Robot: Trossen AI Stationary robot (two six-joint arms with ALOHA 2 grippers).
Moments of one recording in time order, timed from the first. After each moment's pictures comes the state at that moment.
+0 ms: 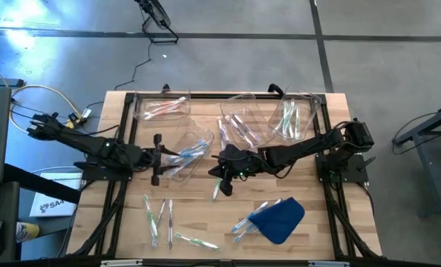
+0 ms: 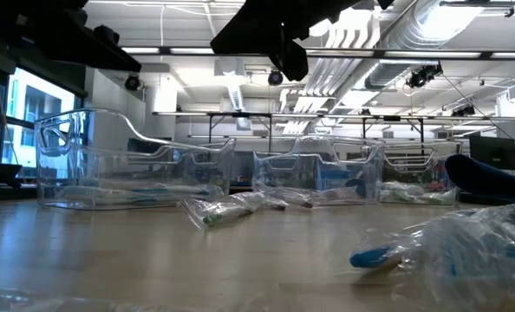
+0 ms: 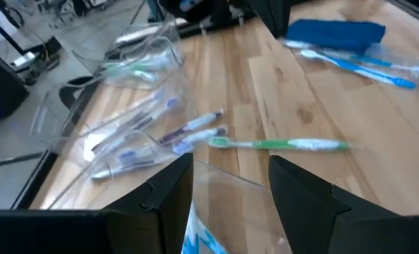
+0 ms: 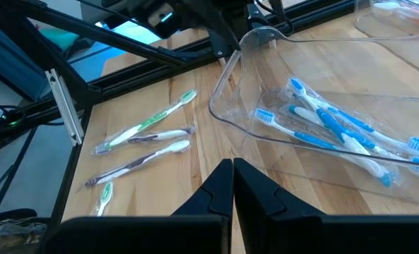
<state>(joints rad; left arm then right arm) -0.31 0.63 0.43 -0.15 -0.41 0.14 0.18 1.73 1.18 0.09 0.13 0.44</state>
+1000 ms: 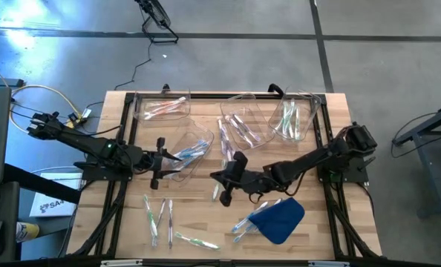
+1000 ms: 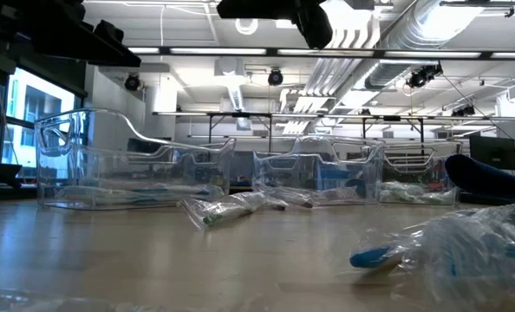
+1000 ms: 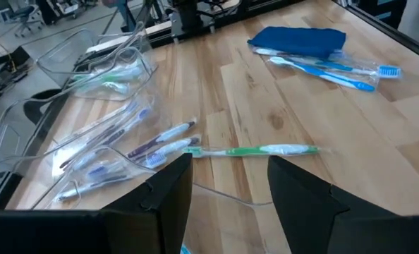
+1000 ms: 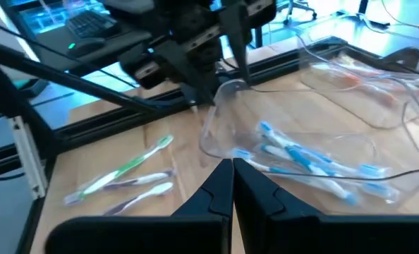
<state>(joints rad) -0.31 0.67 0.43 -0.10 -0.32 0.16 0.35 1.73 1.18 0.18 0.56 0.45</state>
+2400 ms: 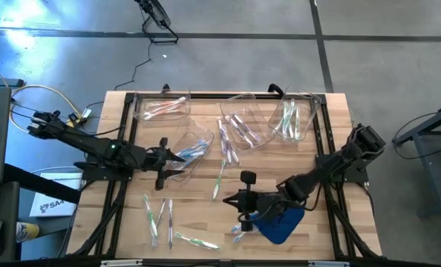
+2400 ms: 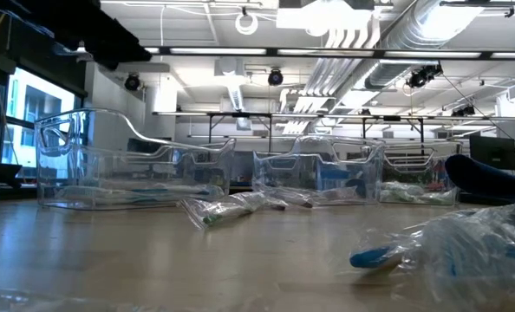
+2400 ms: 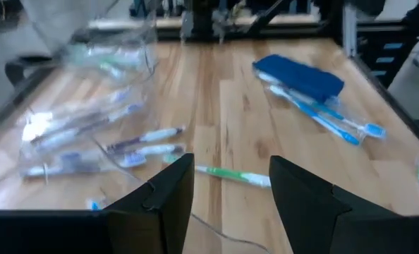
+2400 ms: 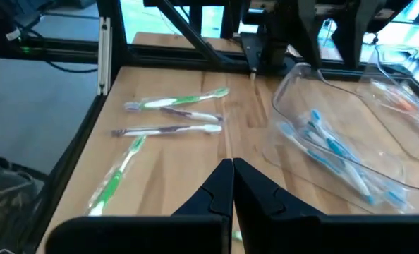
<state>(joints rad) -0.31 0.76 0.49 -0.06 -0.32 -0.11 0.54 1.66 1.18 0.01 0.55 0.21</state>
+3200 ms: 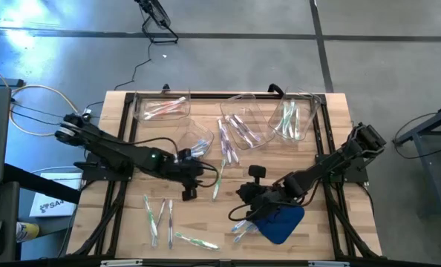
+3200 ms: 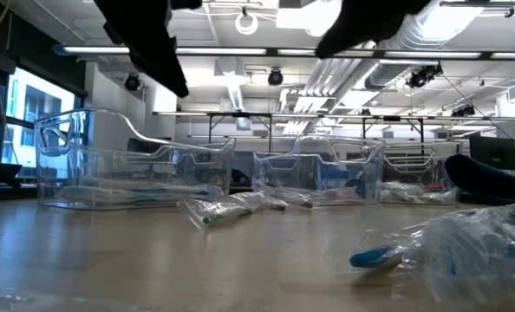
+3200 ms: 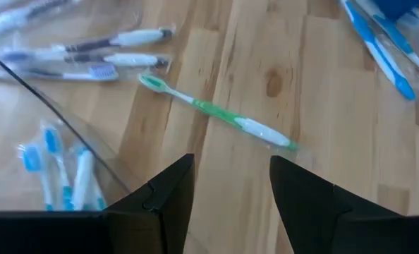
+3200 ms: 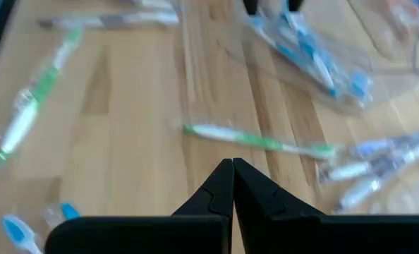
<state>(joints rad) -0.31 1.42 1.07 -0.58 -0.31 -0.42 0.52 1.65 1.18 -0.39 0.52 0.39</state>
